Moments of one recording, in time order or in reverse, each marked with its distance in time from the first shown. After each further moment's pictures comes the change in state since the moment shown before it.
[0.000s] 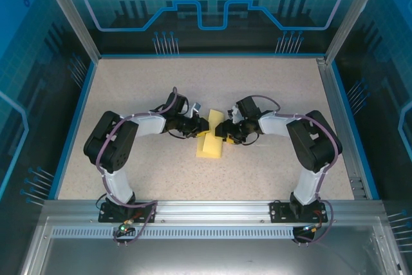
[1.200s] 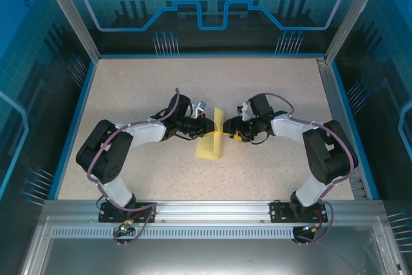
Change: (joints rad) left arm -0.085 -0.107 -0.079 0.184 -0.022 -0.142; right arm -0.080 -0.164 -0.085 -0.023 -0.059 -0.026
